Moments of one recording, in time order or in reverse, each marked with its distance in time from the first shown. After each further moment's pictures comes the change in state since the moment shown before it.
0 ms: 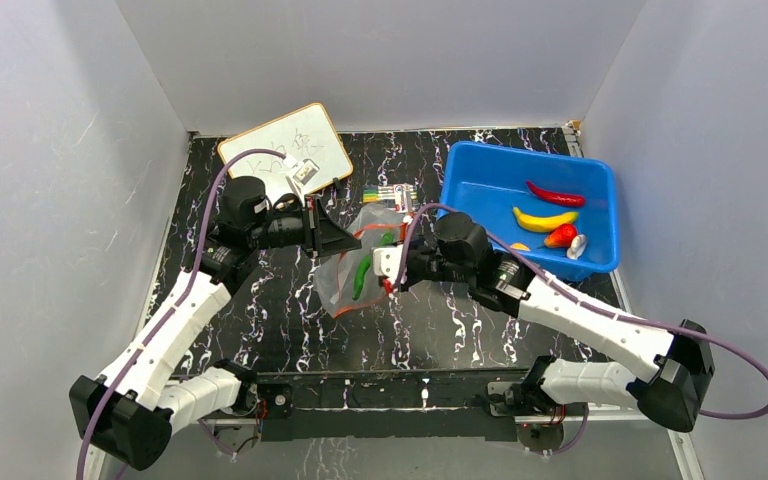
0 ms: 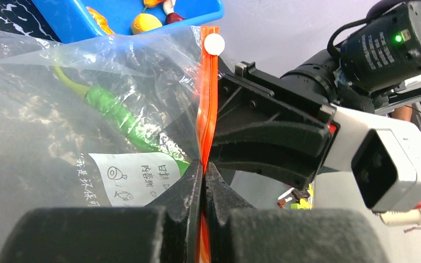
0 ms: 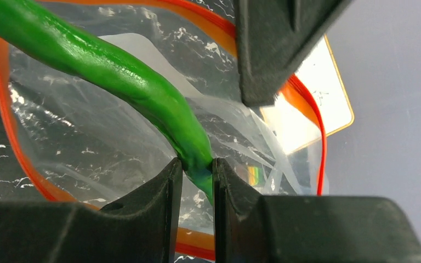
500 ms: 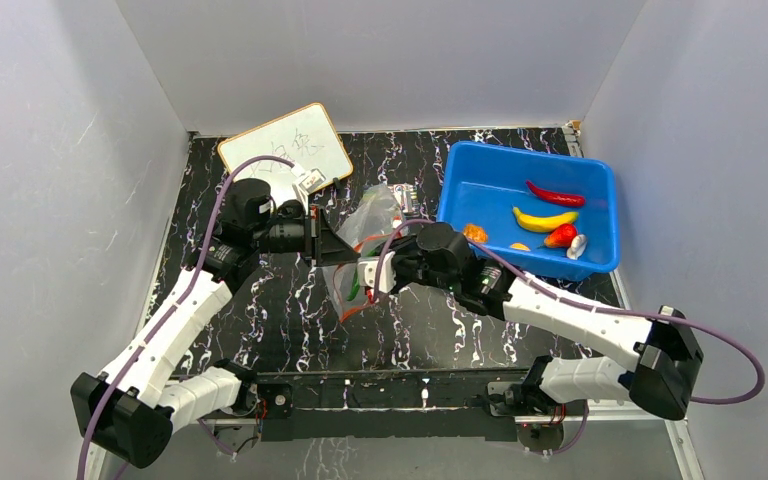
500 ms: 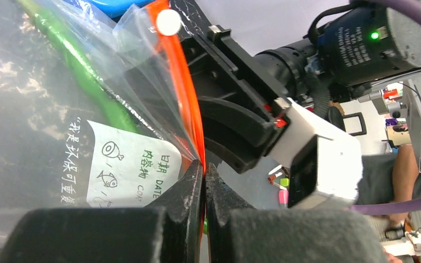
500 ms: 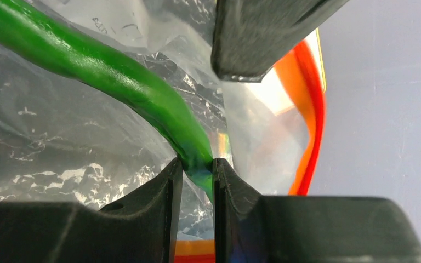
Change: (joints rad) left arm 0.000 0.012 0.001 -0.106 0.071 0.050; right arm 0.057 0.064 -0.039 0.061 0.223 -0.183
